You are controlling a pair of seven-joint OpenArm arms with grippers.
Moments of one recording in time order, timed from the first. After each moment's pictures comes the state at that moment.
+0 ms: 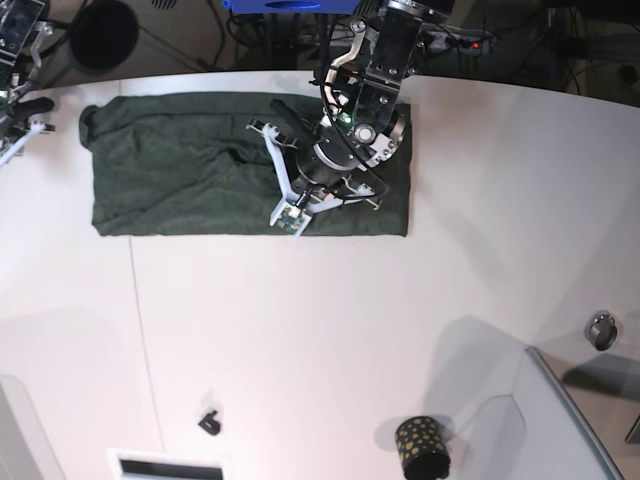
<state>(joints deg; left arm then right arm) 11.1 5.8 16.2 91.0 10.6 -17.0 45.0 -16.6 3.4 38.9 91.0 -20.4 17.1 -31.2</state>
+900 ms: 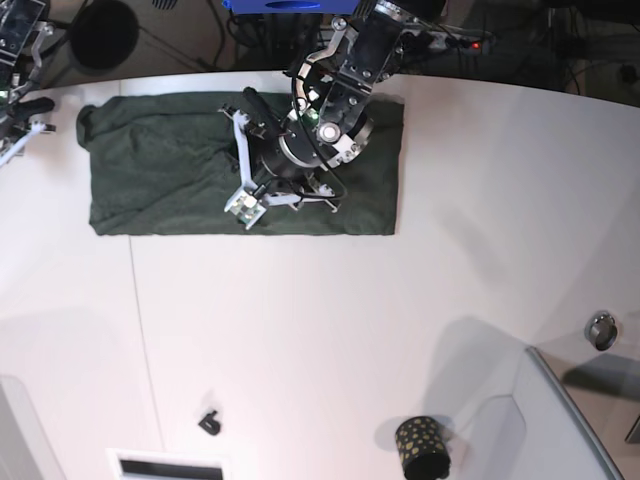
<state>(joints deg) 8.3 5.5 24.7 87.6 10.1 -17.4 45.1 -16.6 3.4 38.8 91.0 -20.4 17.1 -31.2</state>
